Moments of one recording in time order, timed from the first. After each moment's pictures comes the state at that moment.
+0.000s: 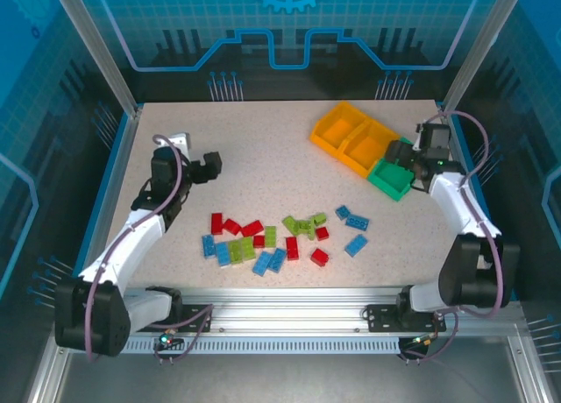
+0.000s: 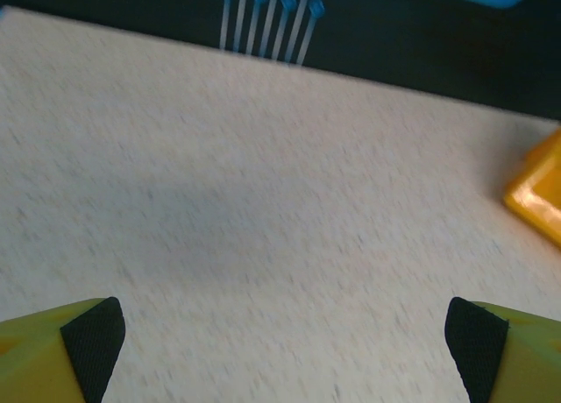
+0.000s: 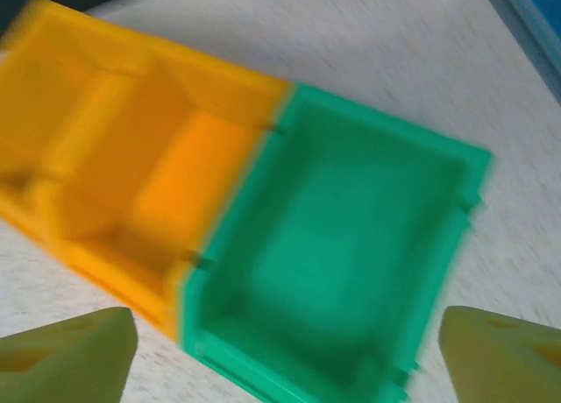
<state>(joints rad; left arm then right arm) -0.12 1.14 0.76 -0.12 -0.04 -0.32 -0.13 1.46 1.09 -0.46 0.02 0.28</state>
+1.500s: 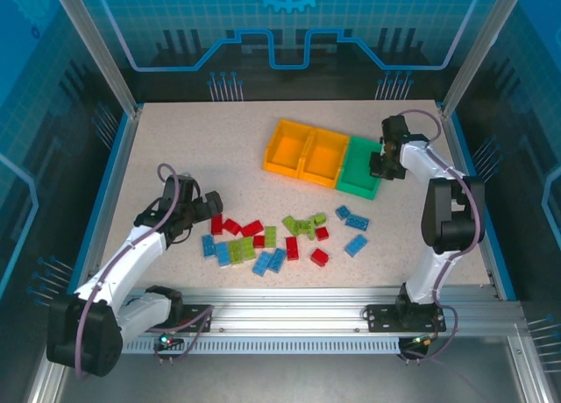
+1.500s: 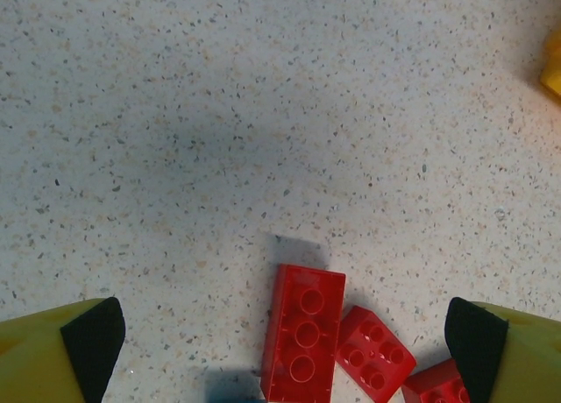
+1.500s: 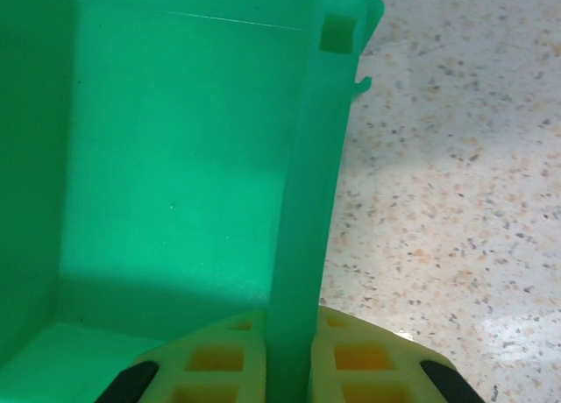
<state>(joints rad) -0.18 1.05 0.64 -0.50 -0.10 -0.54 0.05 1.84 1.35 -0.74 0.02 0.25</state>
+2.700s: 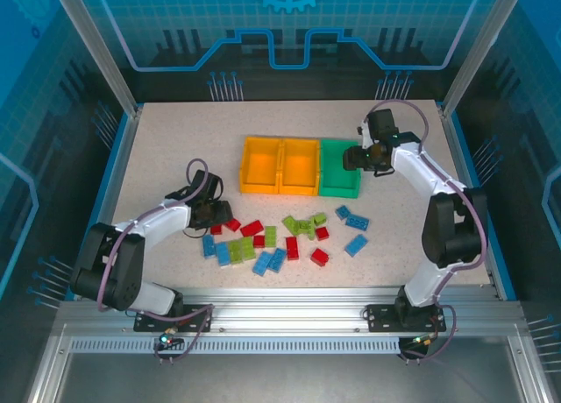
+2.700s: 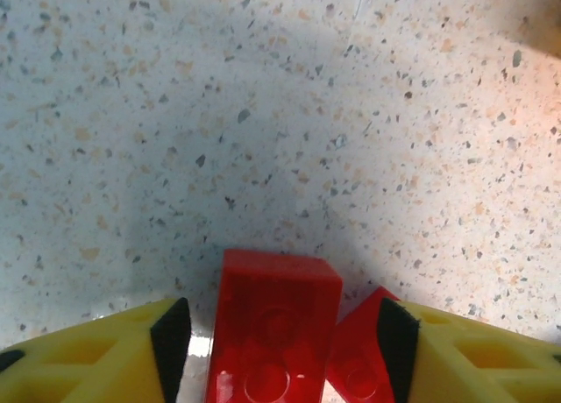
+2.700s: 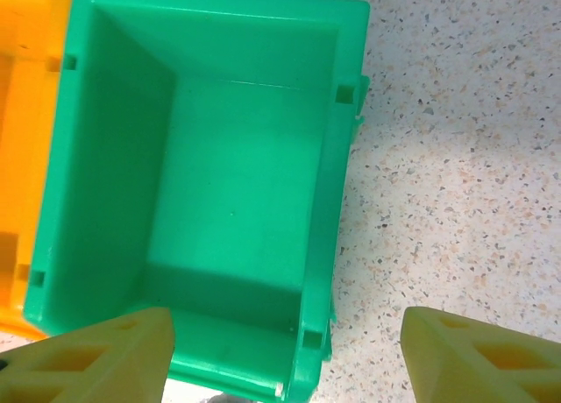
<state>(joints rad) -0.25 1.44 0.71 -0.44 -0.04 -0.58 0.17 1.72 1.35 -0.70 -0.07 0.16</state>
